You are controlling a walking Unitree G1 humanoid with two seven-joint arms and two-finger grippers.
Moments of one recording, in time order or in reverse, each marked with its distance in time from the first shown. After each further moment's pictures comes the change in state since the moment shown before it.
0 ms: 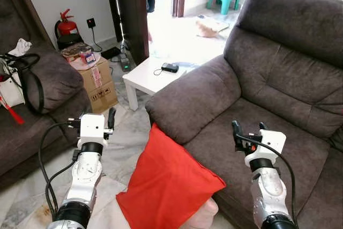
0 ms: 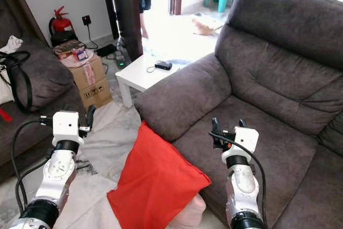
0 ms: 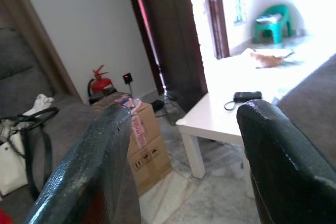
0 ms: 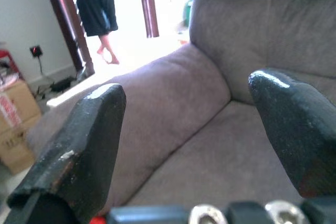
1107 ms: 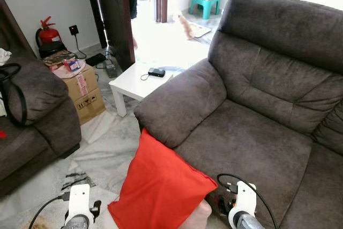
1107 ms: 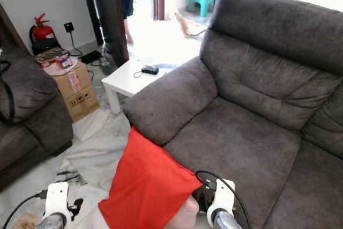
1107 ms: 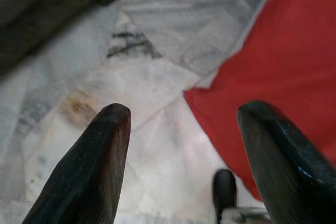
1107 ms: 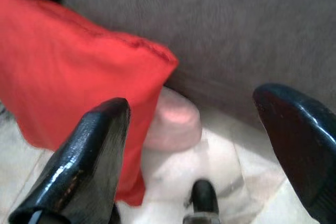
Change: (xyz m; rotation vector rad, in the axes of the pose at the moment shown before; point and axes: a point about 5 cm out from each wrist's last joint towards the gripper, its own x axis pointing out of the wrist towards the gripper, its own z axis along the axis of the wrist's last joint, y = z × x) left arm -0.125 0.026 -0.129 -0.063 0.924 0.104; right arm -0.099 0.018 -0.119 0.134 0.846 -0.115
